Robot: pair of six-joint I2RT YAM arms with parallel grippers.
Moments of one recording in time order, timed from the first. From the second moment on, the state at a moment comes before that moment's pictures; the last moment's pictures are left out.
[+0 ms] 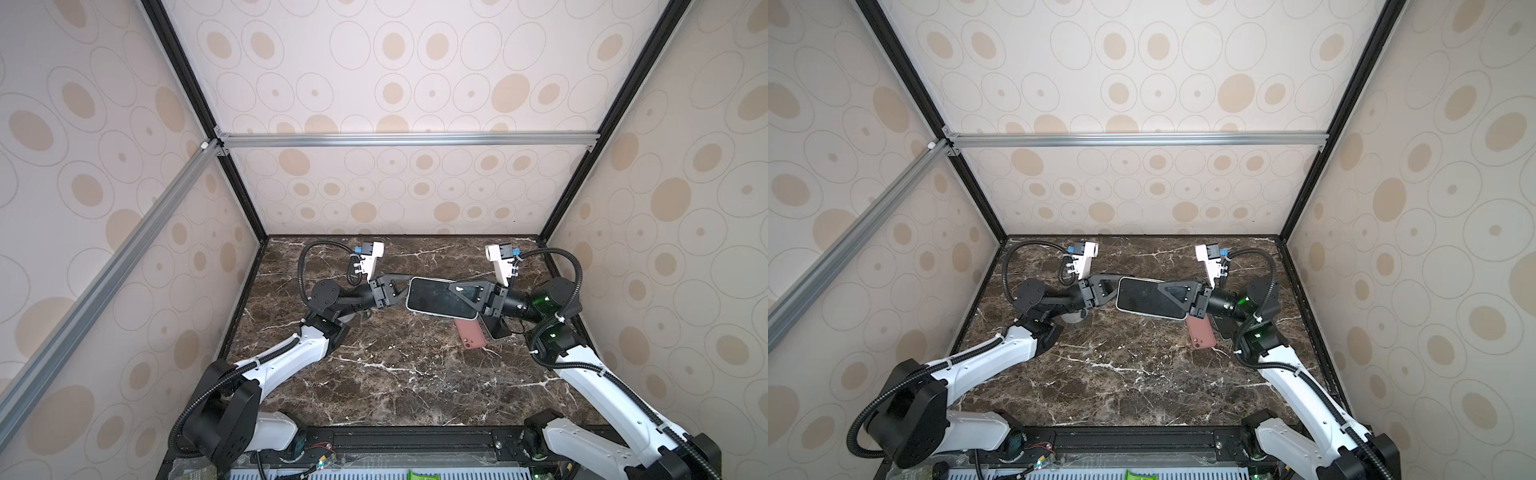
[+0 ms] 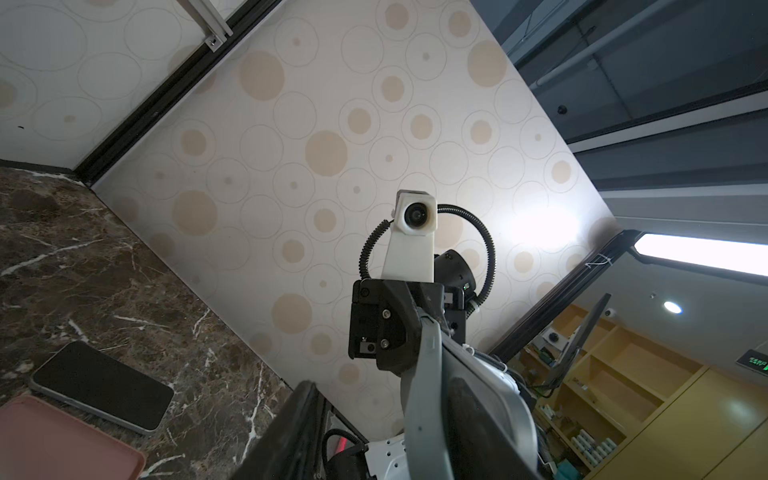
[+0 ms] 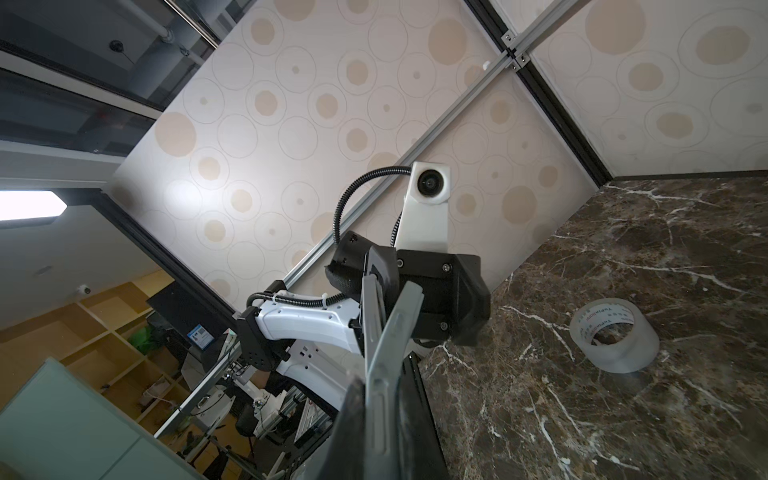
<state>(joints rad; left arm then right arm) -0.57 1.35 0.77 1.04 0.79 -1.22 0.35 1.01 0.76 0.56 -0.97 1.01</state>
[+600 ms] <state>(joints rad) -0.59 1.32 0.77 1.02 0.74 -1.18 0.34 1.10 0.78 0.65 -0.99 1.08</state>
